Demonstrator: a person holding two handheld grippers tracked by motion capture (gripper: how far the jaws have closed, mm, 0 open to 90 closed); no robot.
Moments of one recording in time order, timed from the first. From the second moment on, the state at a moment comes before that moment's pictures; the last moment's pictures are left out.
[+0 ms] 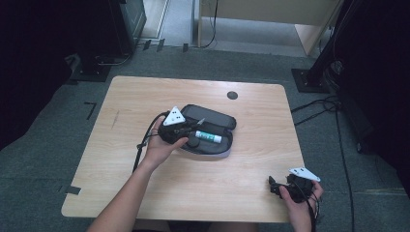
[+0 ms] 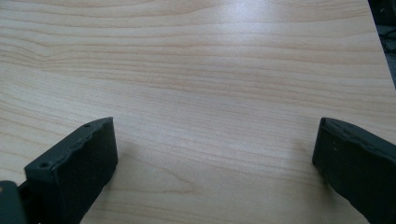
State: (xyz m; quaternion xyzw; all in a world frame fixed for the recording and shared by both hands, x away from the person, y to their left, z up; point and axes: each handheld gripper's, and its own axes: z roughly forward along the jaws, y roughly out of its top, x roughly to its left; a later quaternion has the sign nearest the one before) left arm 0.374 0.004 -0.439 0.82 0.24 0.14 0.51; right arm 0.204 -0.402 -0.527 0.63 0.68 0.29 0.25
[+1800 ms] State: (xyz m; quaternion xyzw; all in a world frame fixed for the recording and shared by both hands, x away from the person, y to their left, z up) left arm 0.358 -0.004 -0.475 0.84 0.23 0.08 0.48; right arm 0.204 -0.402 -0.527 0.63 0.68 0.29 0.25
